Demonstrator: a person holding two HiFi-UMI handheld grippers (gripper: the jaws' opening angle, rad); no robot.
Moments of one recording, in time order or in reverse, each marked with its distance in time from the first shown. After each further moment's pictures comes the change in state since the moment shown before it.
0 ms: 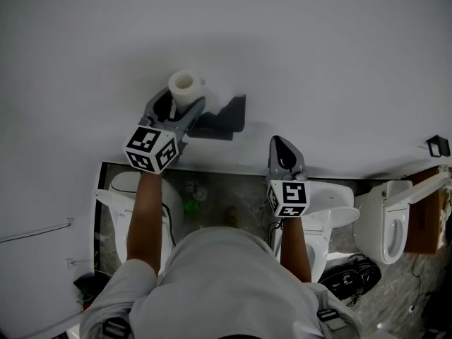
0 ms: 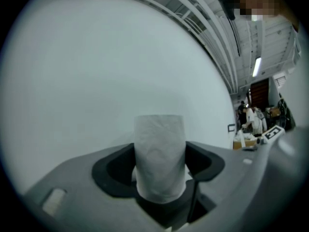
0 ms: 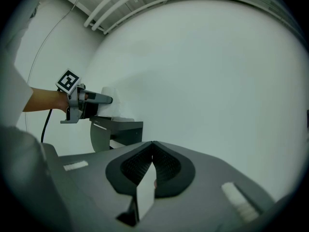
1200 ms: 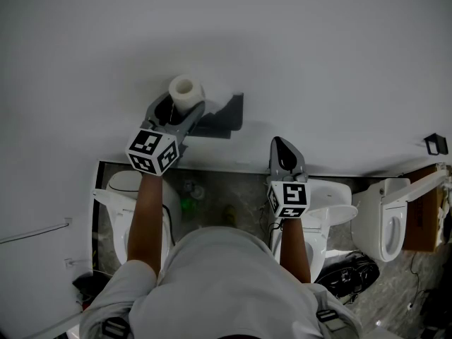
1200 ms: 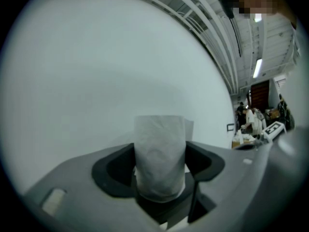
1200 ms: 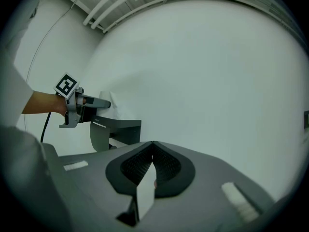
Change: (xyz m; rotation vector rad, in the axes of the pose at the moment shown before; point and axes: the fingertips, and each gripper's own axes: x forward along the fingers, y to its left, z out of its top) left arm 0.001 -0.004 -0.020 -0.021 0.014 -0.008; right arm -0.007 -0.005 -0.003 -0.004 0.014 -0.018
